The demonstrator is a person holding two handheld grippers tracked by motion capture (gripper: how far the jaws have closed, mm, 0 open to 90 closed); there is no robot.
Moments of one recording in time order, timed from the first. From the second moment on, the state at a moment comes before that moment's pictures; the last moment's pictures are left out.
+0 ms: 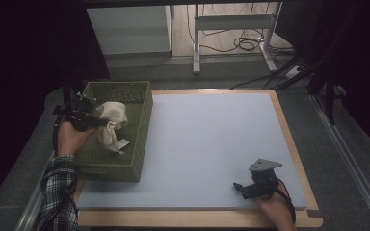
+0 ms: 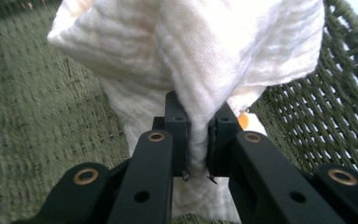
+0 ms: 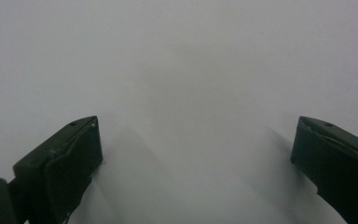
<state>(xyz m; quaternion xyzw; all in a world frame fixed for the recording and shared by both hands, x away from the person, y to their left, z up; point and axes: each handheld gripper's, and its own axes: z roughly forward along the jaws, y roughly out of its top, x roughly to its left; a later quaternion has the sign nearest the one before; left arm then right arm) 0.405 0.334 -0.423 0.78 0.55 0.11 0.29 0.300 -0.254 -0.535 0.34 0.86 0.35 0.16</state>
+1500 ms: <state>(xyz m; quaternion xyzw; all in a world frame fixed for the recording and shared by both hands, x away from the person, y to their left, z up) 0.362 0.328 -0.315 0.77 0.51 0.15 0.36 0.300 -0.254 -0.535 0.34 0.86 0.35 0.16</state>
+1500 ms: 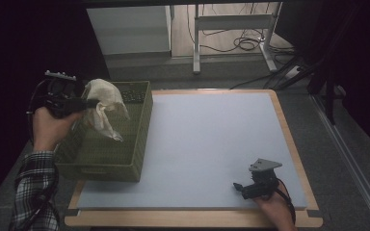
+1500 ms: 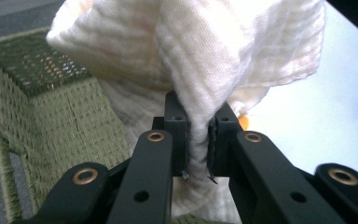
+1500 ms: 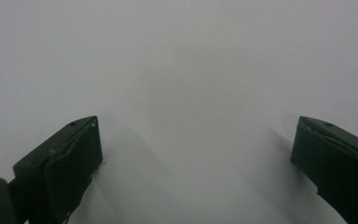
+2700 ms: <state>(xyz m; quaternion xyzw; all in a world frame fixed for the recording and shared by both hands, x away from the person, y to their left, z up) 0.388 0.214 -0.314 0.82 0.40 0.10 0.39 0.300 -0.254 -0.535 0.34 0.86 0.35 0.16</state>
